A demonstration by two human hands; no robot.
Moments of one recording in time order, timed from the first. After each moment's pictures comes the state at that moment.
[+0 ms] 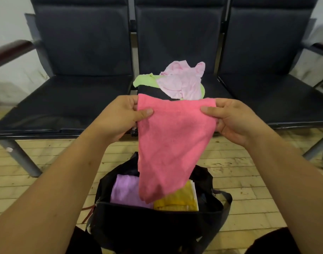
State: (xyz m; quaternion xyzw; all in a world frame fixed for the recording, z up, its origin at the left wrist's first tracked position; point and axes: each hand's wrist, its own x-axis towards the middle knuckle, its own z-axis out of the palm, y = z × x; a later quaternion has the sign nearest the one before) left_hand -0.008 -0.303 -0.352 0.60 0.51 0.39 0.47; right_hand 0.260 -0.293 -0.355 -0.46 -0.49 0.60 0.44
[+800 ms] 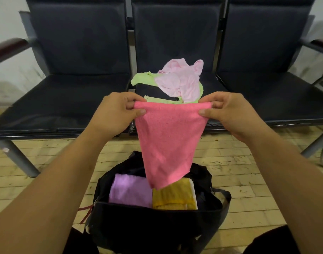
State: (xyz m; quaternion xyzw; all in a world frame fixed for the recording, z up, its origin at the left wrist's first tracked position) left_hand -0.012 -0.301 -0.355 0.70 0.60 0.33 0.21; right_hand 0.264 -0.292 -0.357 -0.56 -0.63 0.37 0.40
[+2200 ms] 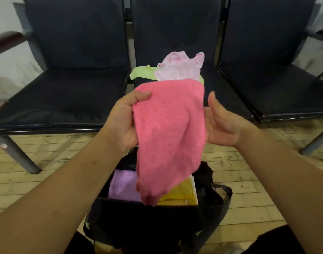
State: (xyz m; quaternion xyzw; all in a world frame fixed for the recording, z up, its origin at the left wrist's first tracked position) left_hand 0.036 -0.318 -0.366 0.28 0.32 0.55 0.72; right_hand 0.261 -0.281 -0.400 -0.33 -0.44 0.78 0.29
